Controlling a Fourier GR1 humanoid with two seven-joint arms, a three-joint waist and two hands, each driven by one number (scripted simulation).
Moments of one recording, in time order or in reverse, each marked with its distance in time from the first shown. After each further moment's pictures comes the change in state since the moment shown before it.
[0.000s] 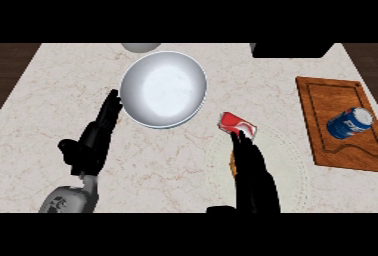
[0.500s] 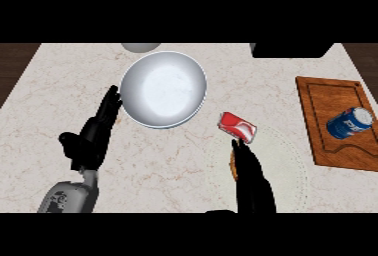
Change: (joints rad) left arm -0.030 -0.026 0.044 0.016 -0.031 -0.031 0.021; right arm 0.059 -0.018 -0.001 0.085 -0.090 -0.143 -0.087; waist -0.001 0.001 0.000
